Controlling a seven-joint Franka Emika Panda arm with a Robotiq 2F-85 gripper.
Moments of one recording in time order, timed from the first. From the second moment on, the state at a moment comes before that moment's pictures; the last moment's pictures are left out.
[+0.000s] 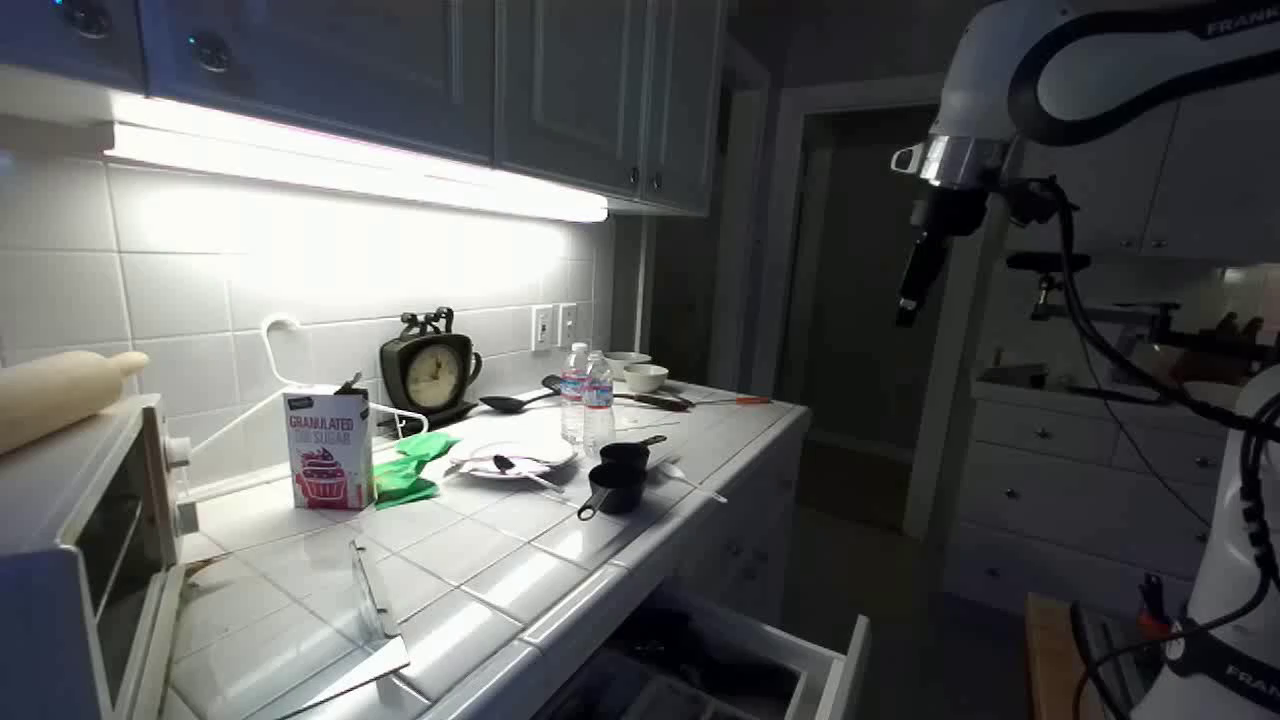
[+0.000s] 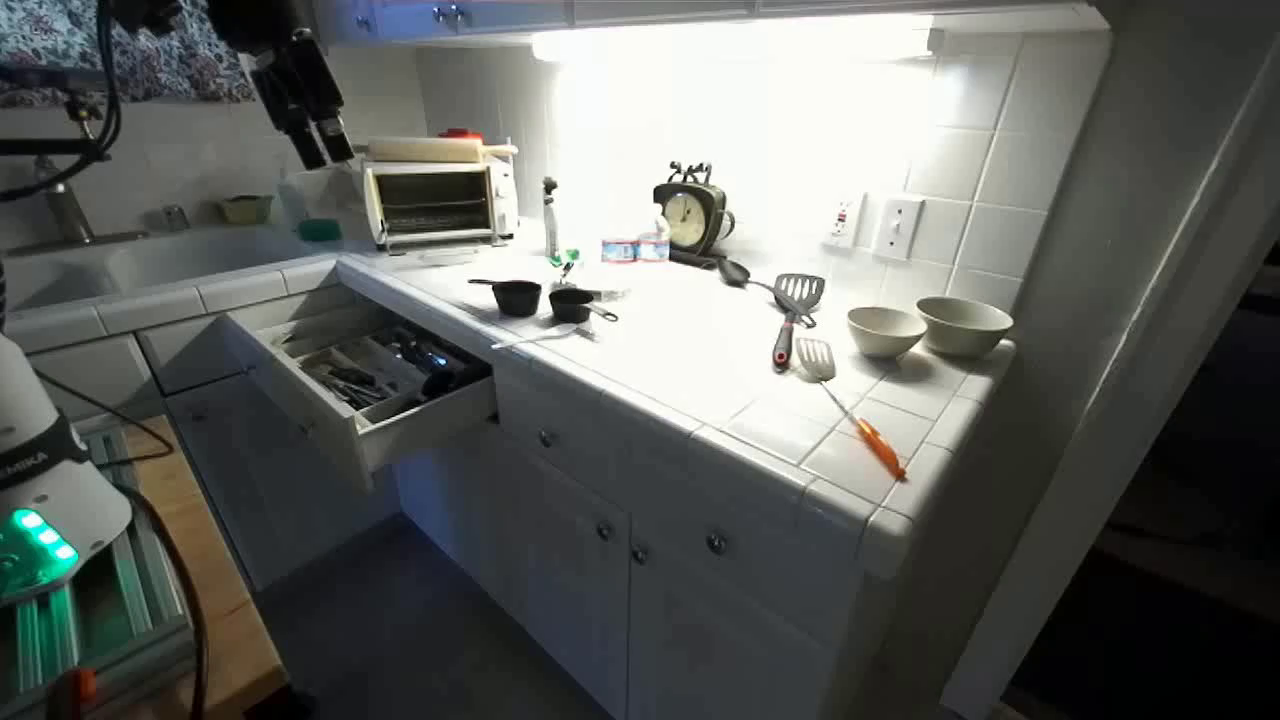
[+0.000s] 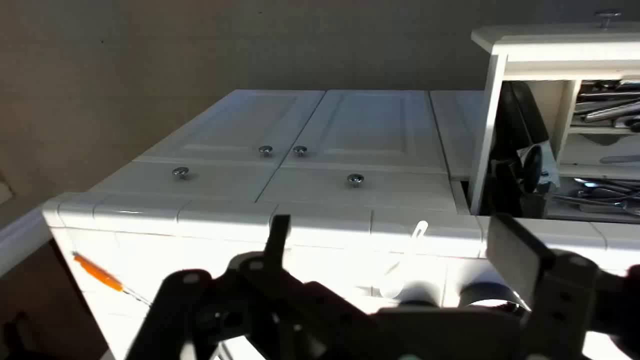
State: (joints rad) arm -0.13 -0.83 -0.07 -2.56 -0.24 1.95 -0.12
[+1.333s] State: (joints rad) arm -0.11 -0.52 -0.10 -2.60 -0.12 2.39 0.01
